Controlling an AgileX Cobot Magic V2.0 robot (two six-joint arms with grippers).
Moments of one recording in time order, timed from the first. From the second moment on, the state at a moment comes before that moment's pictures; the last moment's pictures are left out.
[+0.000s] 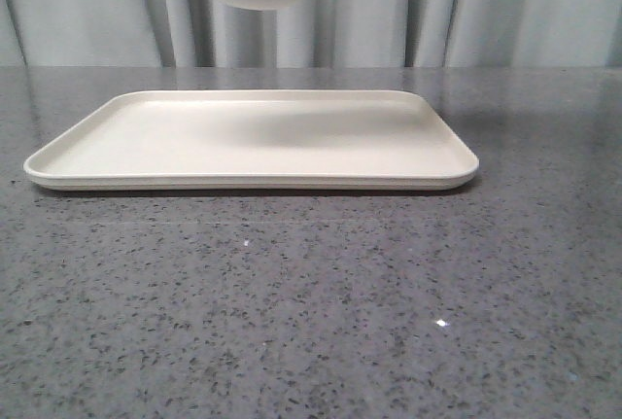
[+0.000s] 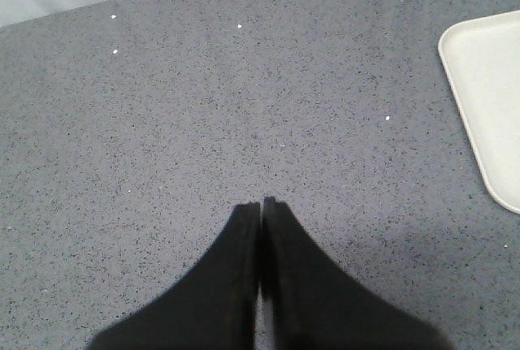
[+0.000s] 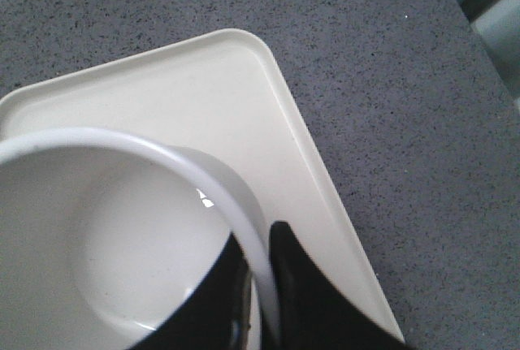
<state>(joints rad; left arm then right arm) -0.21 0.82 -1.31 0.32 1.27 -0.10 0.54 1.96 -2.25 0.29 1.26 -0.67</state>
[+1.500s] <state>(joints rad) -0.21 0.82 -1.31 0.32 1.27 -0.10 0.54 2.06 -2.13 0.32 1.26 -0.74</state>
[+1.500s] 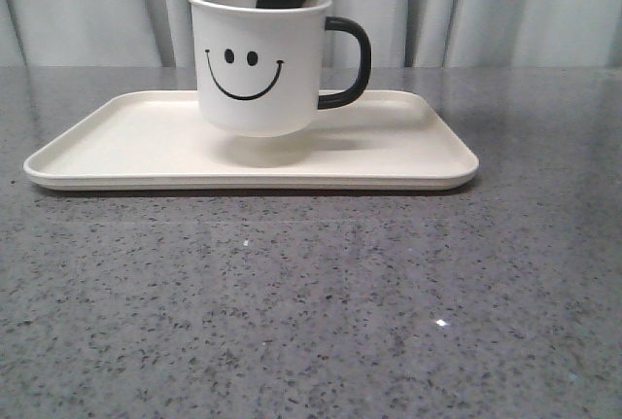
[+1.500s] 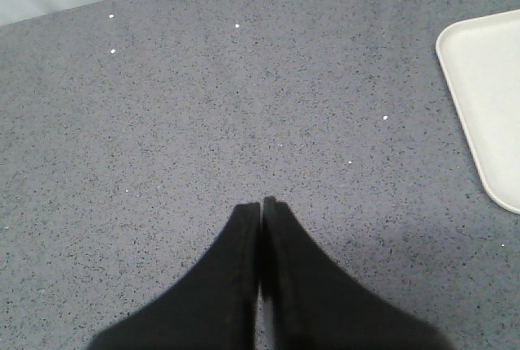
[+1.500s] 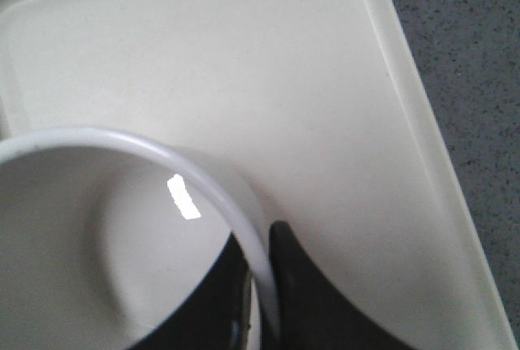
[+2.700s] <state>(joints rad) -0.21 0.82 -1.31 0.32 1.28 -0.10 0.54 2.11 -2.13 0.33 1.25 -0.74</state>
